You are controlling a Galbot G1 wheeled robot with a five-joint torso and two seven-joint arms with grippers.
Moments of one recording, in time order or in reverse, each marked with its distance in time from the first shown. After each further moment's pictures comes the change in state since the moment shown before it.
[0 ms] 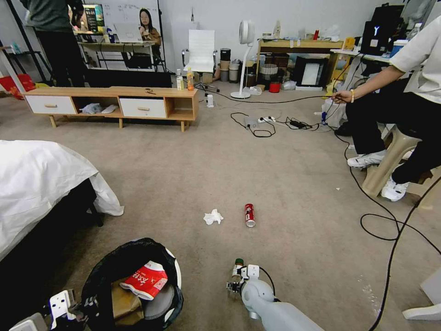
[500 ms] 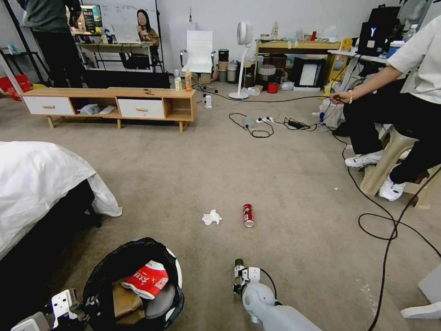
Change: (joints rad) left arm -0.005 0.000 0.005 0.006 0.004 0.000 0.001; right arm -0.020 -0.015 -0.014 0.026 -0.018 0.009 0.002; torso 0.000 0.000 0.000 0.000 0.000
